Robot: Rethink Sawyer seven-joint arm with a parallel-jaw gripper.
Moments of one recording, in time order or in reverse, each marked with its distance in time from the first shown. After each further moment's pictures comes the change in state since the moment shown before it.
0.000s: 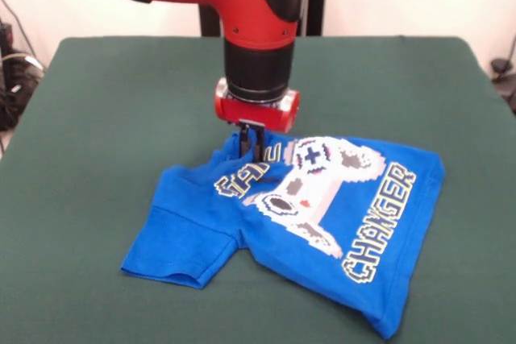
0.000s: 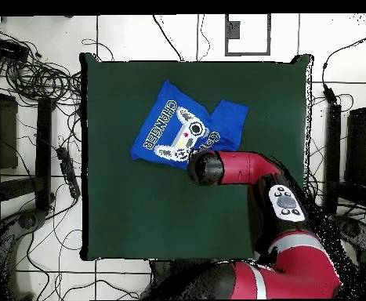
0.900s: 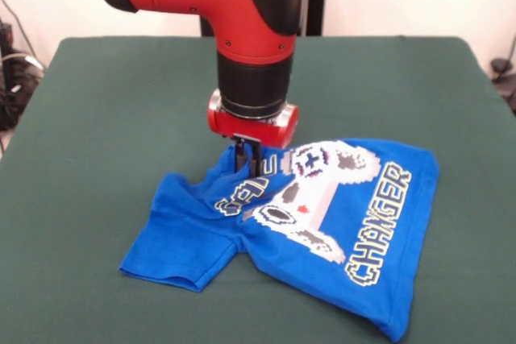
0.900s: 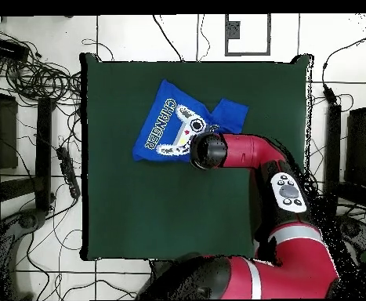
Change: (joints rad) arm 0.012 0.023 0.007 -0.124 0.035 0.135 0.000
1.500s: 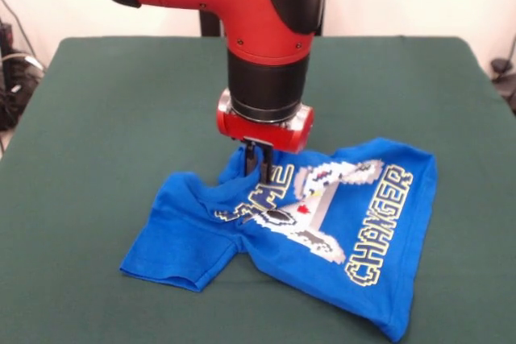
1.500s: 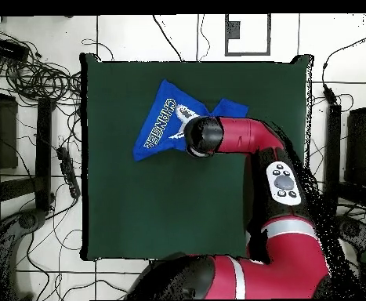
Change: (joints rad) arm 0.037 0.002 0.003 -0.104 0.034 0.116 0.000
